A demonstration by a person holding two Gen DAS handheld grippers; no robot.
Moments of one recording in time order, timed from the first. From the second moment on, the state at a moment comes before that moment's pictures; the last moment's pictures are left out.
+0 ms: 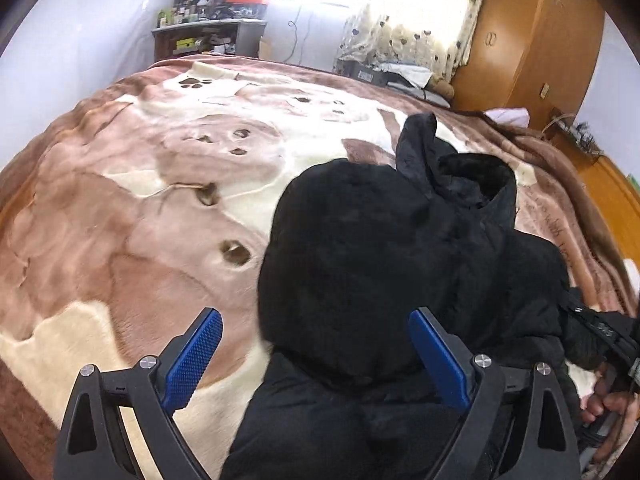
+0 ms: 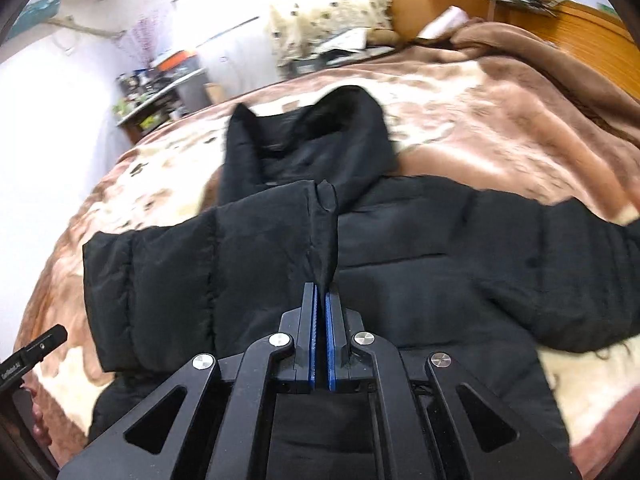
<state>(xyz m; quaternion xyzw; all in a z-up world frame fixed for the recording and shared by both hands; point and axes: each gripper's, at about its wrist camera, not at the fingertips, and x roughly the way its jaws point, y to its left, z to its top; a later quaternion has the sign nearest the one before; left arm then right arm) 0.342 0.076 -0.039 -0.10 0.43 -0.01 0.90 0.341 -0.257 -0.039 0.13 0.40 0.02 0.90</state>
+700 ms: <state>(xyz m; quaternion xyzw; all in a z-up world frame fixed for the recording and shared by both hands) 0.409 0.047 -0.127 -0.06 0.52 0.04 0.85 0.358 -0.294 -0.109 0.05 0.47 -0.07 0.88</state>
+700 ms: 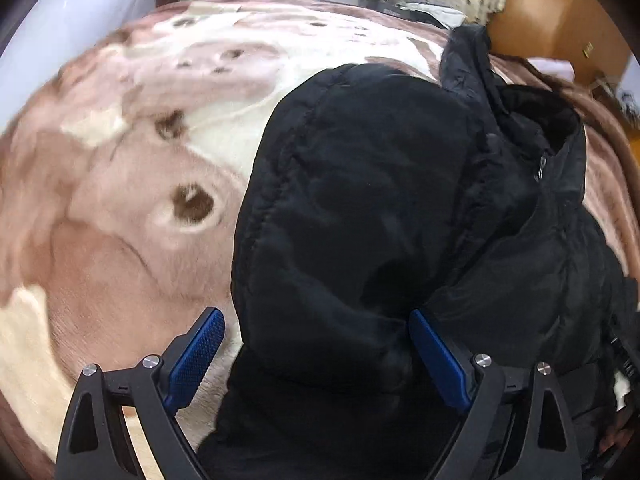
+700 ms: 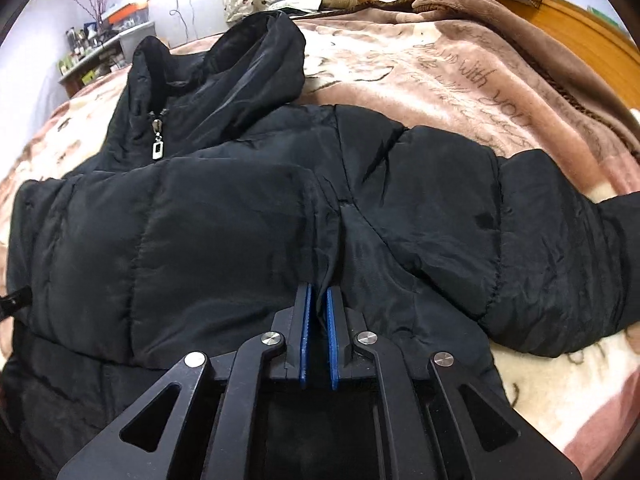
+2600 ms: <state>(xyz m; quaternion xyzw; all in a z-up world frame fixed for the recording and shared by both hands) 0.320 -0.141 -0.062 -0.05 0.50 -0.15 0.85 0.192 -0.593 -0.001 0.21 0.28 -0.23 0.91</state>
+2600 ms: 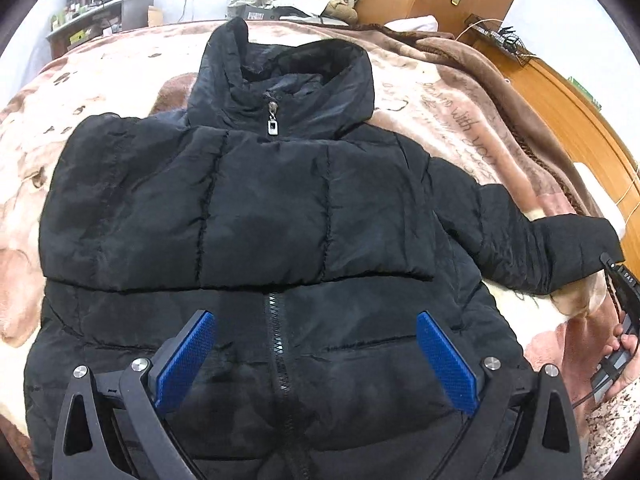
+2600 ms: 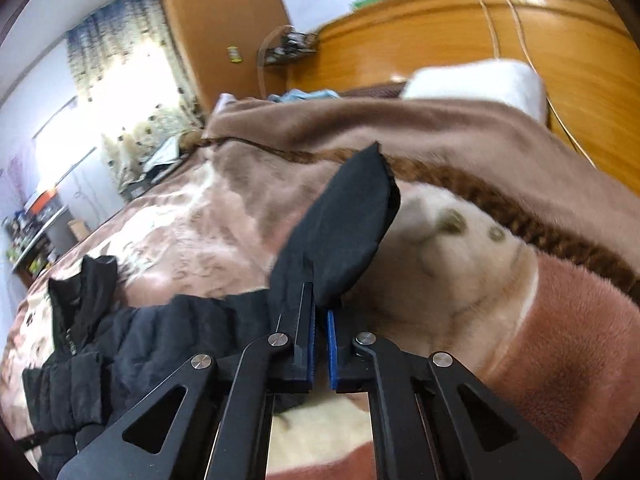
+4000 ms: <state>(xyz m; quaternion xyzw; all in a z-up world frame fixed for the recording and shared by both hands) 0.348 -0.001 -0.057 -0.18 0.50 -0.16 0.83 0.333 -0.223 -0.053 0.06 0.41 0.17 0.90</state>
